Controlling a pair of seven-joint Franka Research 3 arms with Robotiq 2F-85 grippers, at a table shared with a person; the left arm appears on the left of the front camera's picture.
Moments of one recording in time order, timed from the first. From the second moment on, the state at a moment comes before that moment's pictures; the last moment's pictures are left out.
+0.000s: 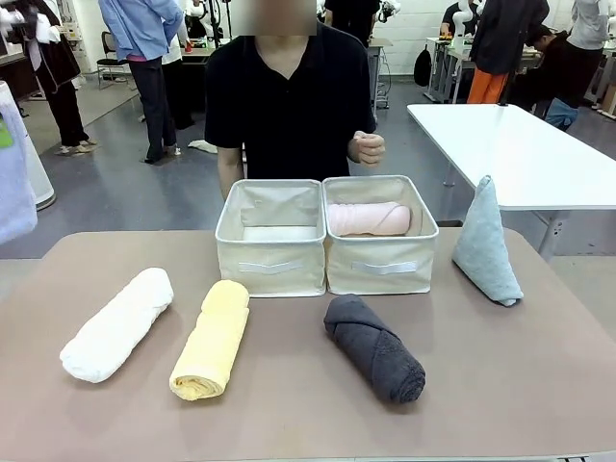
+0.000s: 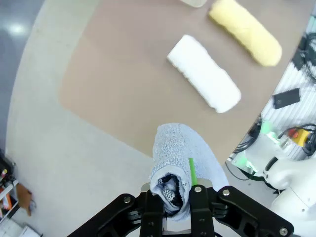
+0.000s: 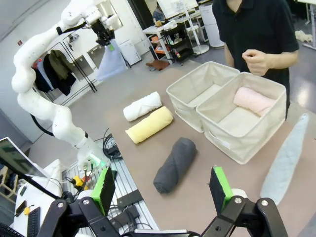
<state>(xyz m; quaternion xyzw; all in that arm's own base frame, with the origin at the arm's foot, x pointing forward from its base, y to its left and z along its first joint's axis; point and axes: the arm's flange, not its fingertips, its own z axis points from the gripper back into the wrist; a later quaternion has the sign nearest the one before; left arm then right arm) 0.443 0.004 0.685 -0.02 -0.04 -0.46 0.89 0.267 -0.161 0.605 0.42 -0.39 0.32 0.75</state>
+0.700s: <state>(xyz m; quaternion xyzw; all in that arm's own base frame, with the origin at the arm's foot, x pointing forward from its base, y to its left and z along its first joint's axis) 0.435 -0.011 0.701 -0.02 -0.07 -0.51 0.86 0.266 -0.161 0.605 0.42 -0.39 0.32 0.75</state>
